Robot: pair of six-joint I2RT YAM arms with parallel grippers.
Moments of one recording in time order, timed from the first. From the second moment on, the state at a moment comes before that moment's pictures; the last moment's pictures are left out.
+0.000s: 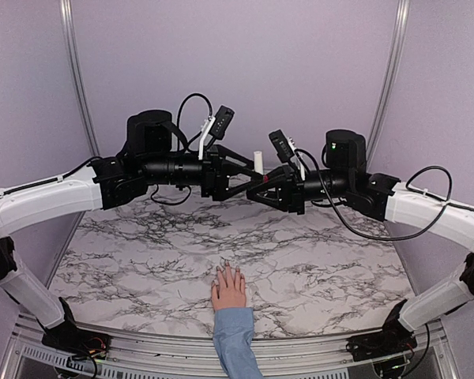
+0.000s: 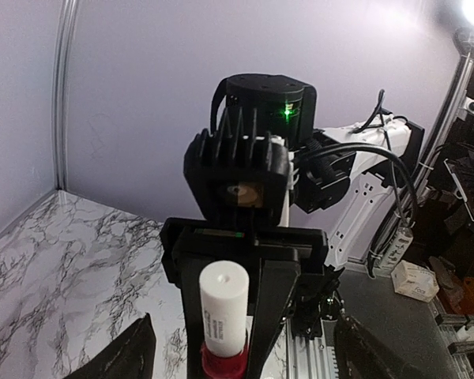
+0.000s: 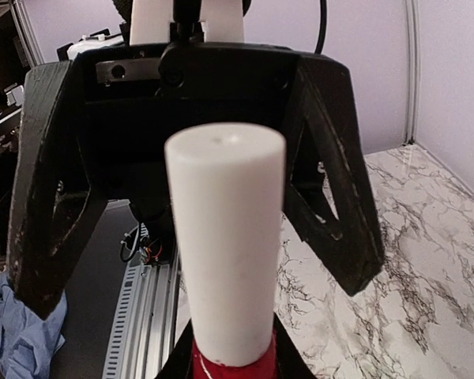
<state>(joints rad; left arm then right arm) -0.91 1.54 1.37 0.08 0.58 -0.23 0.72 1.36 1.12 0.03 -0.83 0.06</state>
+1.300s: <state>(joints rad) -0.90 1.62 1.46 0.22 0.87 -0.32 0.75 1.33 1.13 -0.02 -1.06 0.05</state>
